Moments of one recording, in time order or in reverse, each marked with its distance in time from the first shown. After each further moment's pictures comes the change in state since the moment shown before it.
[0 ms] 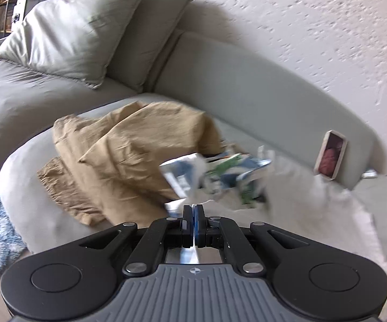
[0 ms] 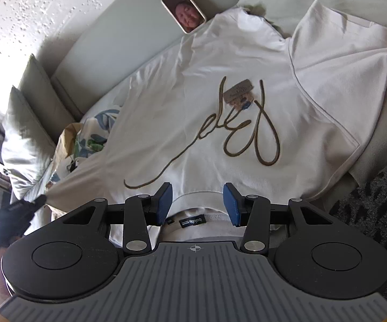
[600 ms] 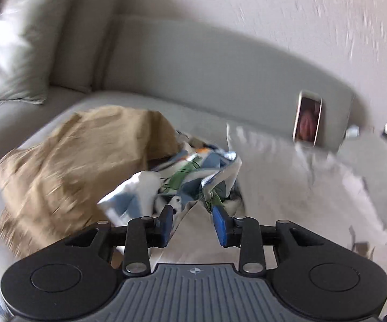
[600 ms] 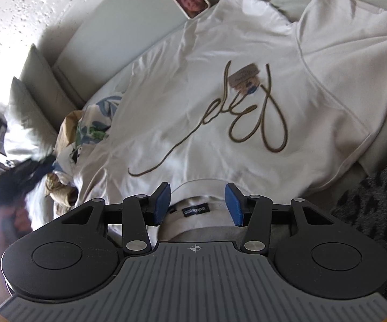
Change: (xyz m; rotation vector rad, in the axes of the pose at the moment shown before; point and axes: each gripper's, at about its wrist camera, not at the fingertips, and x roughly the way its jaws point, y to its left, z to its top) left arm 0.056 -0.051 0.059 0.211 0.169 -0.126; right arm 0.011 -0.002 -0.004 -0.004 0.061 0.019
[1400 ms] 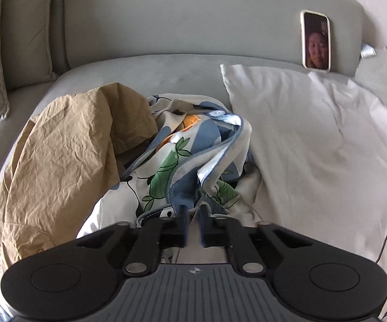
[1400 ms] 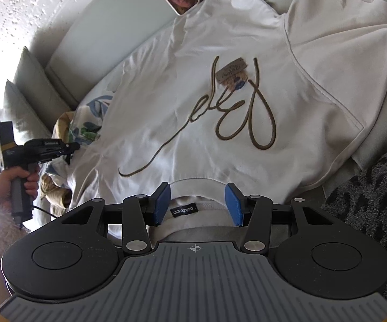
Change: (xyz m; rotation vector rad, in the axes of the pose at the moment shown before) left arm 0.072 -0.019 0.017 0.252 0.236 0.074; right arm 0.004 -0.011 0.004 0.031 0.016 -0.016
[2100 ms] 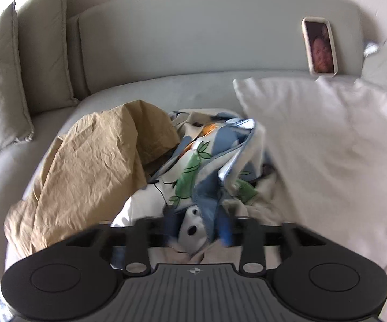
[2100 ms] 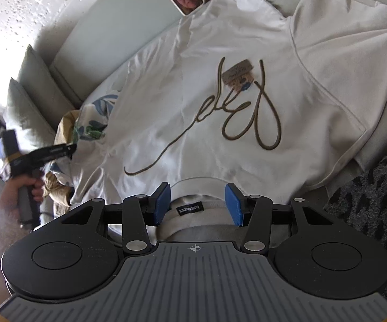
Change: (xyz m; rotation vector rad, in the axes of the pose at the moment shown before) left arm -0.022 0.011 -0.011 0.001 -0.121 0.072; right arm -0.005 0.005 0.000 -0.012 -0.004 0.007
